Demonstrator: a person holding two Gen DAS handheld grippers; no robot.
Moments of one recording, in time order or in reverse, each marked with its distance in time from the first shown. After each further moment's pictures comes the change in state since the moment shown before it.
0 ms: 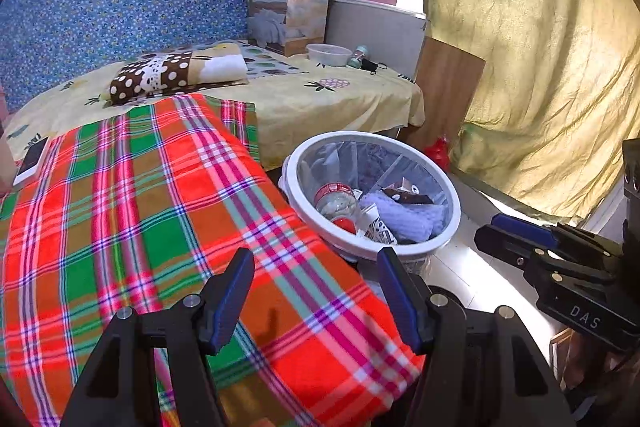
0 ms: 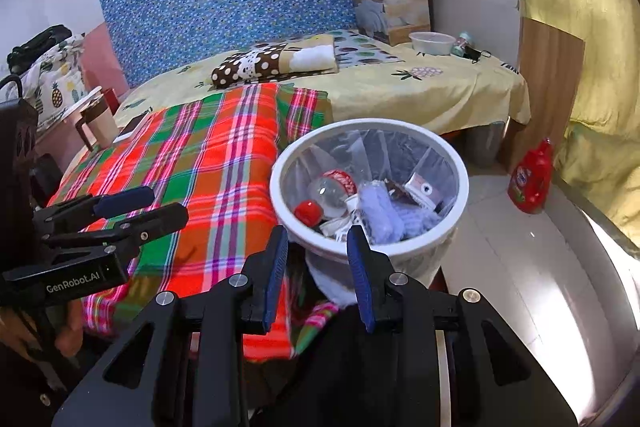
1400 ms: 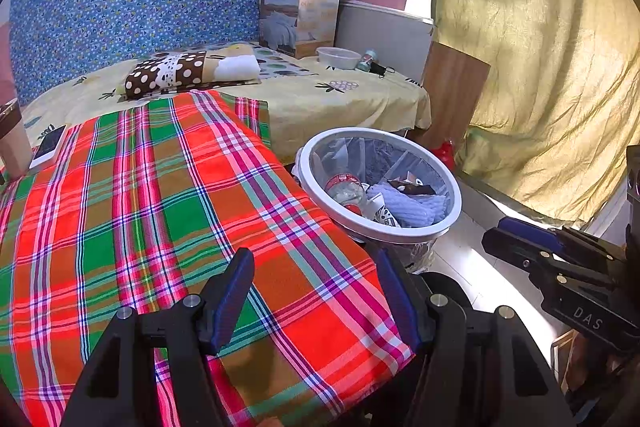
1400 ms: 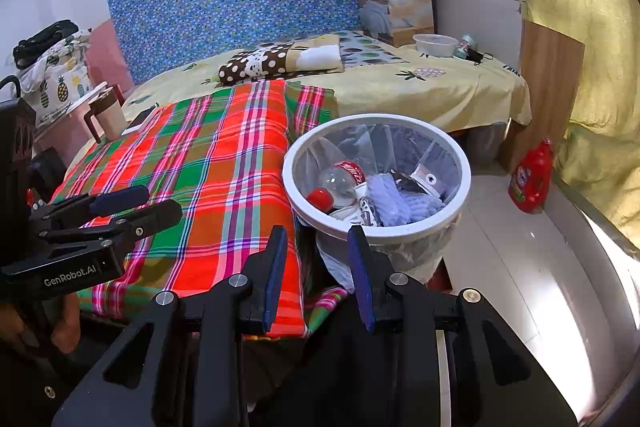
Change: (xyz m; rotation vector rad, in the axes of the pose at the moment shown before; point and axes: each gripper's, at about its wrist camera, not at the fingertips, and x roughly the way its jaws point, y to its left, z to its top) left arm -0.022 0.003 -0.019 -0.023 -0.014 0.026; right arm -0.011 0.012 -0.010 -0.008 -0.013 -0.004
